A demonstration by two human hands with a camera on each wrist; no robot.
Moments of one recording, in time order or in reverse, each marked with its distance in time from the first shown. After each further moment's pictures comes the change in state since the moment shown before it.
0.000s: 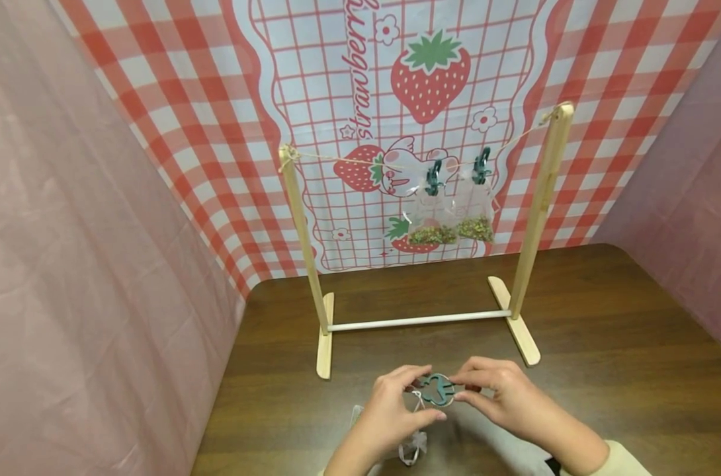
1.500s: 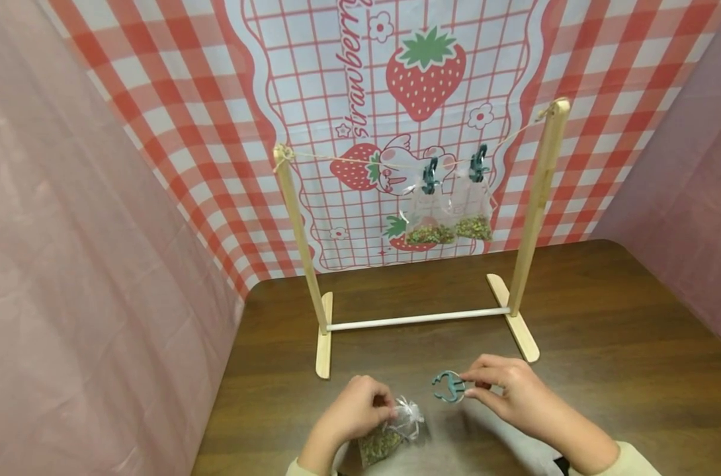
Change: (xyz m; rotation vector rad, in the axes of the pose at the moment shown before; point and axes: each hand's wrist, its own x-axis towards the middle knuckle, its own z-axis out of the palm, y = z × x) left_hand -0.012 -0.042 -0.034 0.227 -0.255 -0.128; right_hand -0.016 0.011 -0.006 -0.036 0.034 0.013
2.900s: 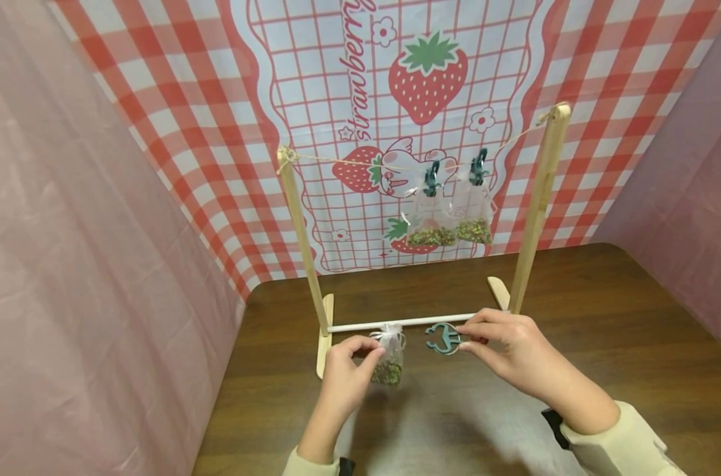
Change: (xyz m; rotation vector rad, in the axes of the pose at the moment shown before) left_hand 0.020 0.018 -0.027 -0.282 0.617 -0.024; right_hand 0.070 -0.017 -0.040 -0.159 0.048 -0.021
